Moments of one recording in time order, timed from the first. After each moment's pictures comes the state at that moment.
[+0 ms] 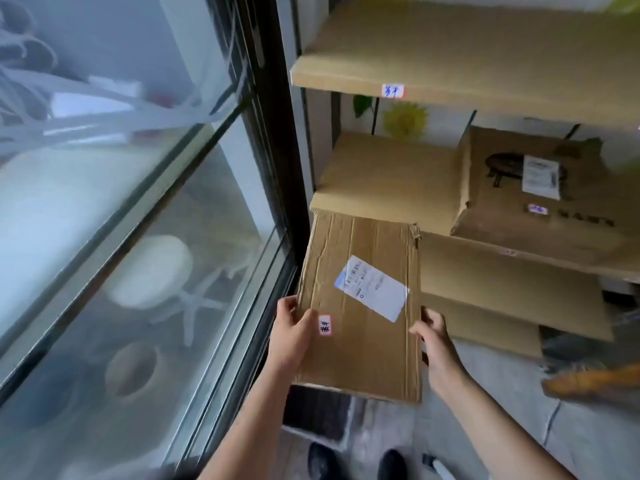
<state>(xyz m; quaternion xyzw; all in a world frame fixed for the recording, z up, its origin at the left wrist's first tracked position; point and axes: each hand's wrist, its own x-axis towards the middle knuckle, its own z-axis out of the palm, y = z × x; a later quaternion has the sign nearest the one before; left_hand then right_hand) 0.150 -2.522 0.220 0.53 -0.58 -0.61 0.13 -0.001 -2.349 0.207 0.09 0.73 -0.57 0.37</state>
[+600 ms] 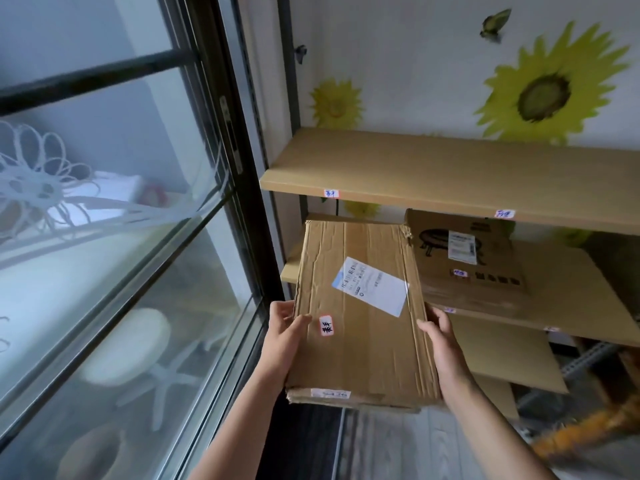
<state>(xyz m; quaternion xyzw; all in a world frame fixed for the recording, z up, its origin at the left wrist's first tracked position) 0.086 -2.486 0.366 0.39 -0.61 -0.67 0.20 -0.067 -2.289 0.360 -0.02 0.69 -0.68 0.24</state>
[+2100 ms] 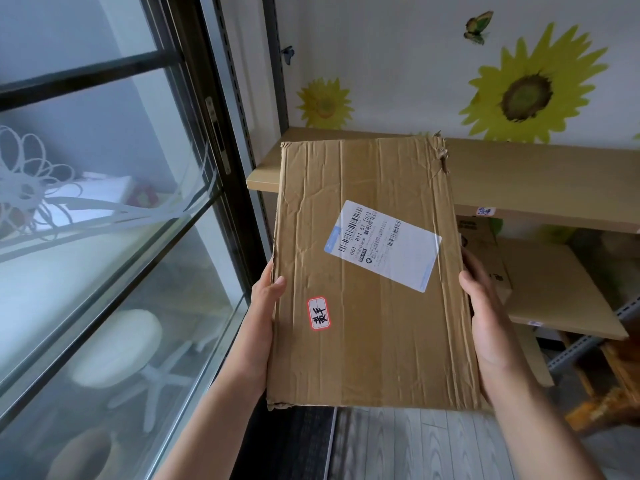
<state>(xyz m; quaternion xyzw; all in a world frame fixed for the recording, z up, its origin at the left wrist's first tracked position) 0.106 -2.458 0.448 0.21 -0.55 -0.78 0.23 -0.068 -2.250 0.465 -0.19 0.63 -0.74 0.13</state>
